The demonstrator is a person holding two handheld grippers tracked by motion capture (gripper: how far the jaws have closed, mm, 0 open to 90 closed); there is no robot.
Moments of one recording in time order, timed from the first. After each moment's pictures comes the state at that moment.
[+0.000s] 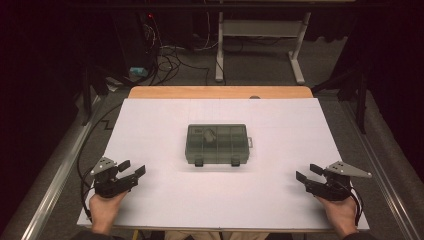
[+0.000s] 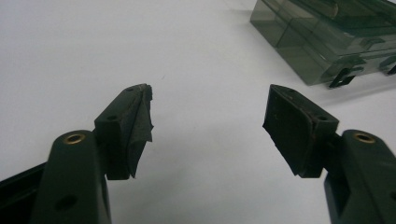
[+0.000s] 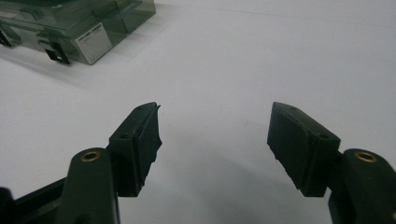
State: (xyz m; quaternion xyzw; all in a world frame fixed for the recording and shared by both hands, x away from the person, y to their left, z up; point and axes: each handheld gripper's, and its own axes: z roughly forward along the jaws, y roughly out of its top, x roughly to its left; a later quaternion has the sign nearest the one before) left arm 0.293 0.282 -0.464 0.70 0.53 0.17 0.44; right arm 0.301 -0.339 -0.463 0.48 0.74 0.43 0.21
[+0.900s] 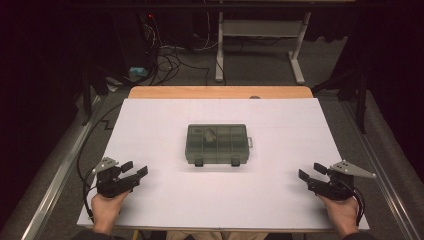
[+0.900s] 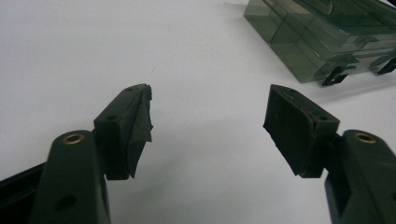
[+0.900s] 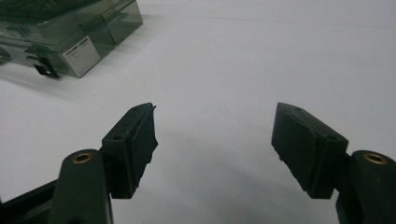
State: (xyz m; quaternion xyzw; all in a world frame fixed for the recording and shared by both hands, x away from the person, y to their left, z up) left arm 0.296 0.279 -0.467 0.70 0.53 0.15 0.45; right arm 0.300 -0.345 -0.462 0.49 0.72 0.44 0.22
